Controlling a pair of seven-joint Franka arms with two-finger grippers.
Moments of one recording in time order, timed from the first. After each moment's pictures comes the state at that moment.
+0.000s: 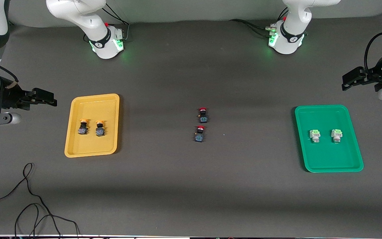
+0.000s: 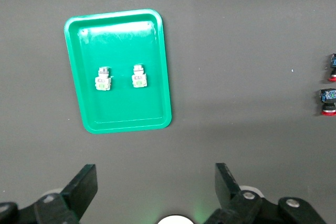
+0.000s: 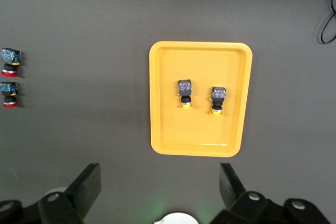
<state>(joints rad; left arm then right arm) -0.06 0.01 0.01 -1.52 0.02 1.46 0.02 0.23 0.19 -0.21 -1.36 0.09 1.40 -0.05</state>
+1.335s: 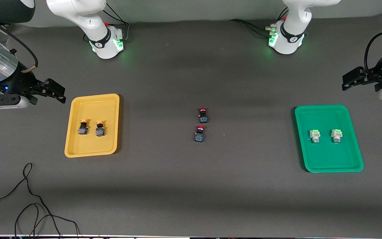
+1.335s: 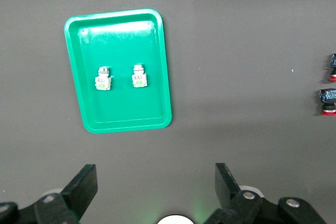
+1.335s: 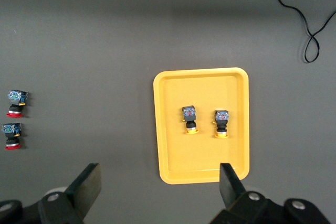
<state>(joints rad) -0.06 0.01 0.01 -1.52 0.02 1.46 0.02 0.10 0.01 0.05 -1.58 -0.01 1.63 0.15</state>
